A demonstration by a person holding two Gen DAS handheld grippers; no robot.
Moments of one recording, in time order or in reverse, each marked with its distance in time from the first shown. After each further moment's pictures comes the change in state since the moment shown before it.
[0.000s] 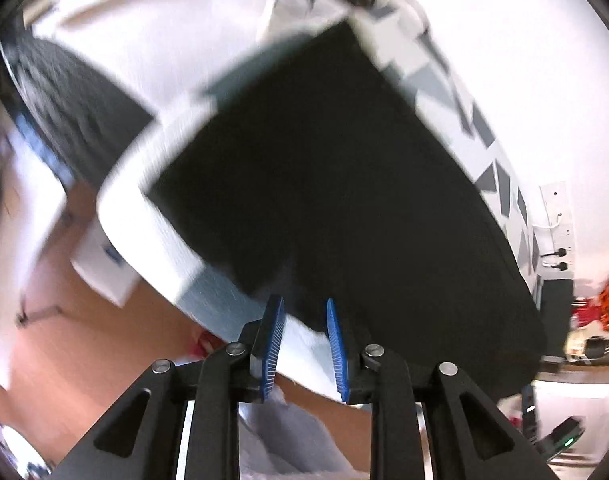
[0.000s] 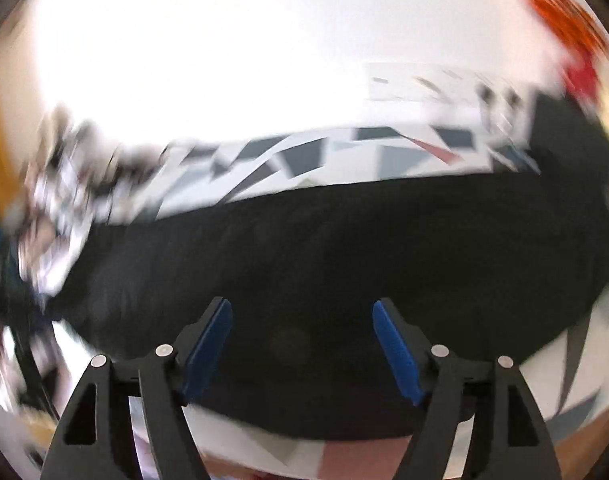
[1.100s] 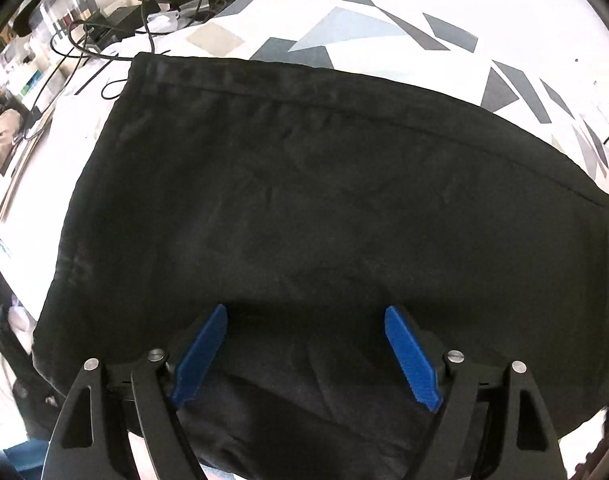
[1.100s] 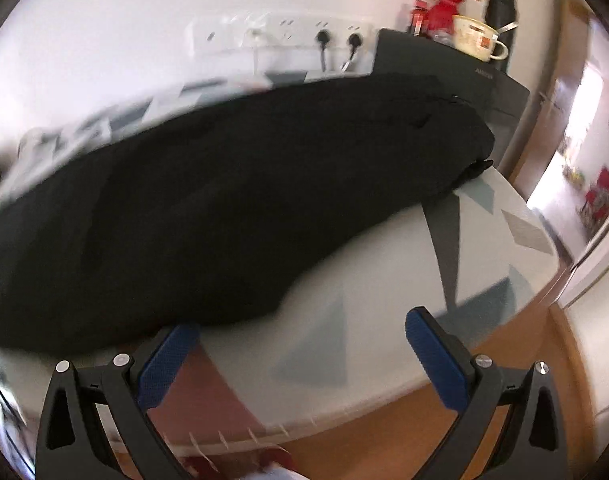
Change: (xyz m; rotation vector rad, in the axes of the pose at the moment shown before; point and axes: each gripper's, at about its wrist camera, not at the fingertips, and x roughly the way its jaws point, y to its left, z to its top) left arm 0.094 -0.108 -0.014 0.421 -0.020 0.331; right arm -0.002 -0.079 -0.073 0.141 0.015 -0.486
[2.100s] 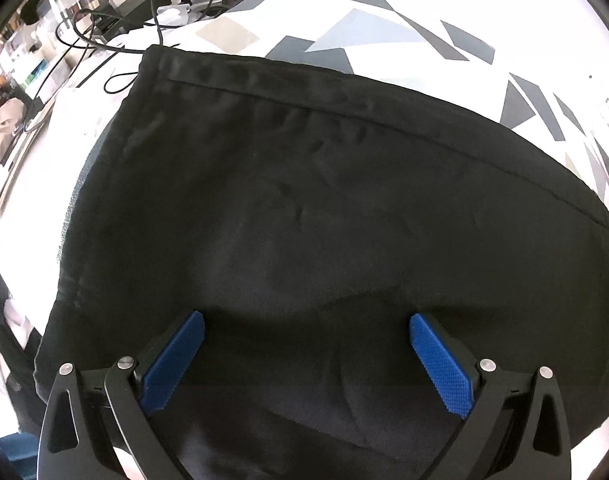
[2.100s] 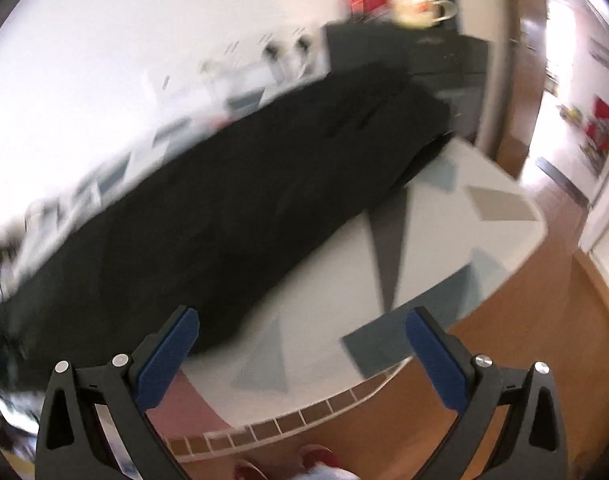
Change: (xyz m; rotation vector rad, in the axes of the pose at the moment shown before) left arm -0.025 -0.048 -0.088 -0.079 -0.011 0.008; right arm -0.026 -0.076 0.013 0.223 -0.011 0.081
